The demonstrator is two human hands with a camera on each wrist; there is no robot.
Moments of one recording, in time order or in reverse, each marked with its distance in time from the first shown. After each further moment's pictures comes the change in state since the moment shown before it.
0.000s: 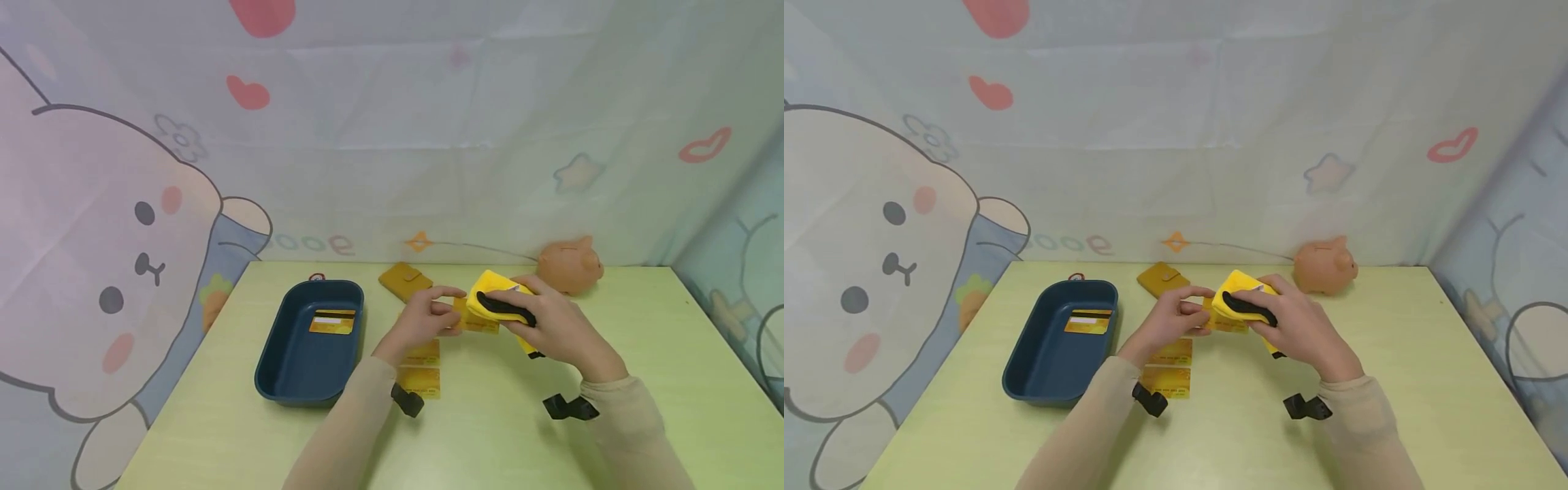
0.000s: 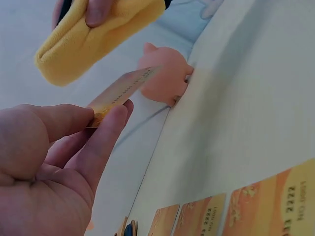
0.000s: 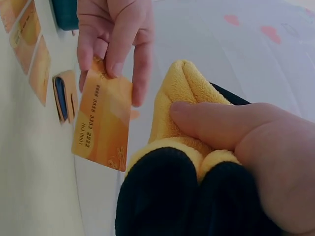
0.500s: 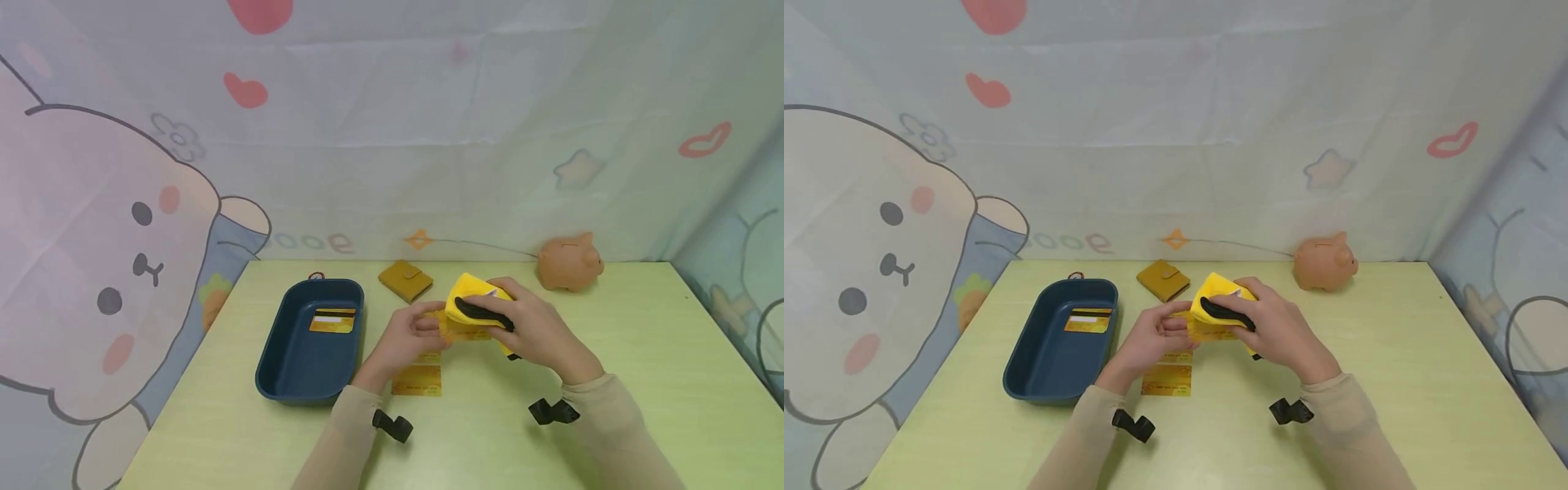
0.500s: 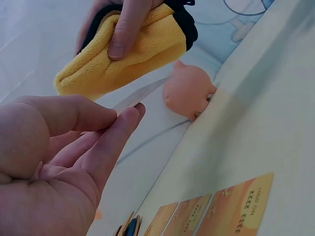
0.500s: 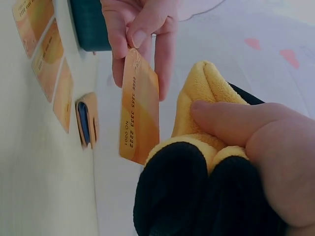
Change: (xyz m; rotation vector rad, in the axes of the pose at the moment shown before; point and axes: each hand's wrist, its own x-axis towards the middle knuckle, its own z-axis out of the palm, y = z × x) left_hand -0.045 -0.010 -0.009 -0.011 0.053 -0.020; right_hand 0.010 -0.016 0.024 -0.013 0.056 -0.090
